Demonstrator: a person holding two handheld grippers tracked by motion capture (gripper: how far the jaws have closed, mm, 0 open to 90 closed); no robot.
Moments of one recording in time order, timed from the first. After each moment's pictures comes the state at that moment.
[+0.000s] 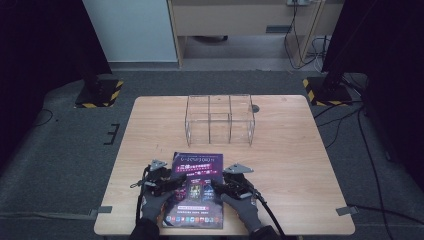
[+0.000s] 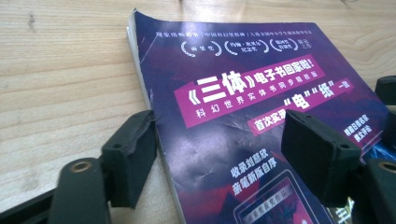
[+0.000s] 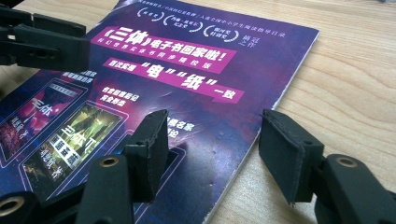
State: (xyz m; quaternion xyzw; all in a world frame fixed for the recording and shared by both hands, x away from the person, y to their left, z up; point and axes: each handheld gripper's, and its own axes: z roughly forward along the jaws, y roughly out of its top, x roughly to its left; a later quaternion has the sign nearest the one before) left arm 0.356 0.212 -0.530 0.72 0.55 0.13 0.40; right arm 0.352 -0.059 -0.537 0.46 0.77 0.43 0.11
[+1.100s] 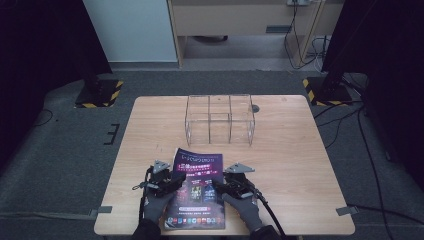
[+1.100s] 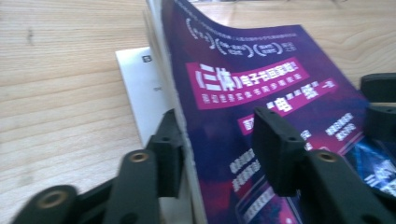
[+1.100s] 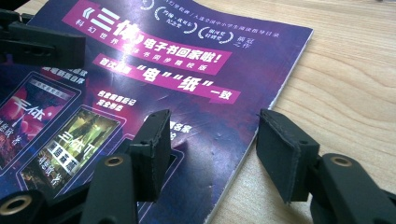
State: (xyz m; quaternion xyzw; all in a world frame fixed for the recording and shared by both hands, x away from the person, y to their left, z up) left arm 0.346 0.202 -0.520 0.73 0.54 0.15 0.39; right arm 0.354 -0.062 -0.537 0.46 0.77 0.43 0.11
